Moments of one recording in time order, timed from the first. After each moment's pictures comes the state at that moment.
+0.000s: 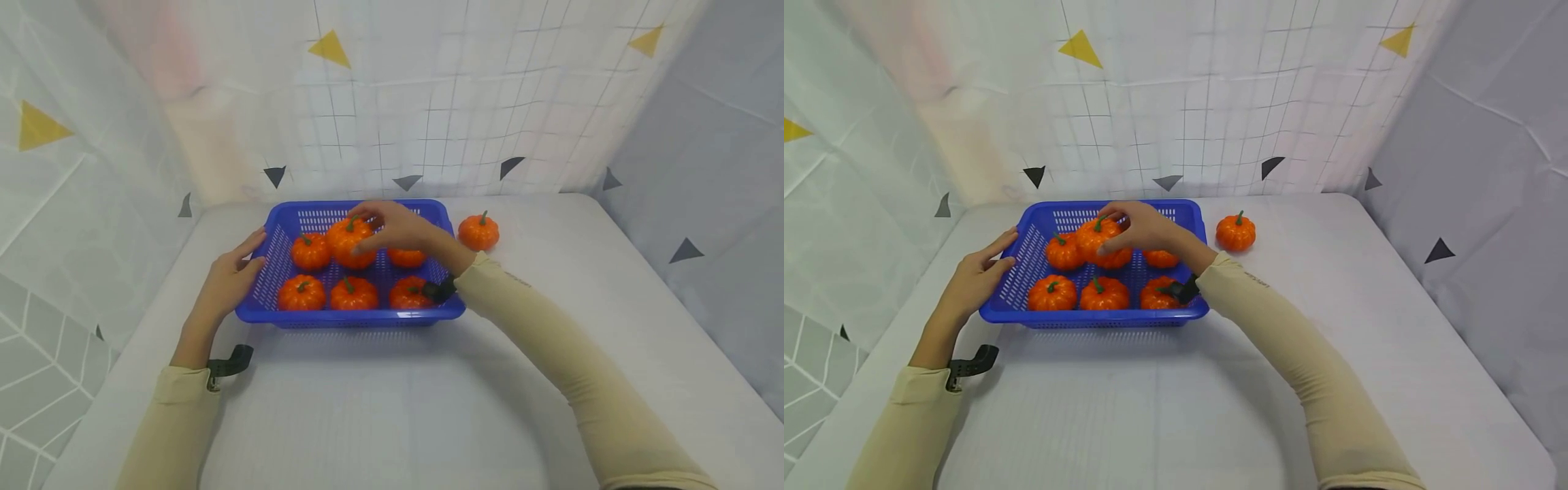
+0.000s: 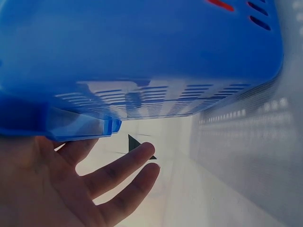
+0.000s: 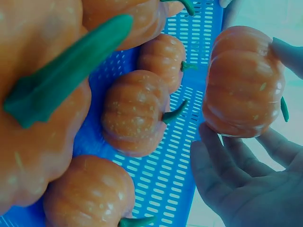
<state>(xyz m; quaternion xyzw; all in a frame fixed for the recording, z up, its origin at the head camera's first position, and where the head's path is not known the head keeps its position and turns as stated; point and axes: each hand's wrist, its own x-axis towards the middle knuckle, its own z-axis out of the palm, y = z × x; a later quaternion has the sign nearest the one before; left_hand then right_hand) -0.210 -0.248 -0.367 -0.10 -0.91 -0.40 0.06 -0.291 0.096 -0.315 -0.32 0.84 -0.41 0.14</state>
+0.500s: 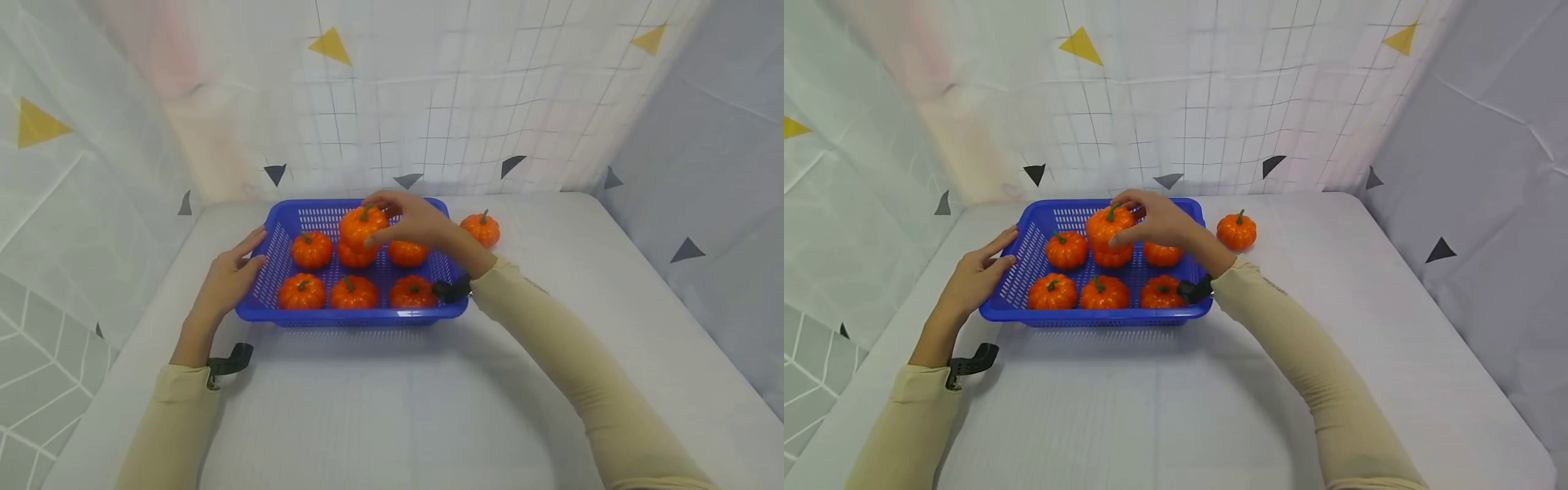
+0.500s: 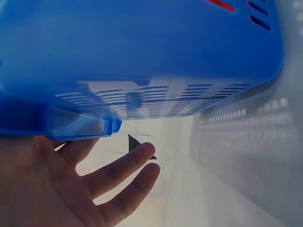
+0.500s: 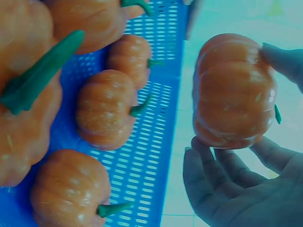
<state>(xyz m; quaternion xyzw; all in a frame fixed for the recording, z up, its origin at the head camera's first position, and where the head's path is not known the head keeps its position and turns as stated) -0.211 -0.248 -0.367 -0.11 -0.91 -0.41 0.07 -0.280 0.119 -0.303 -0.29 0.84 -0.45 0.11</state>
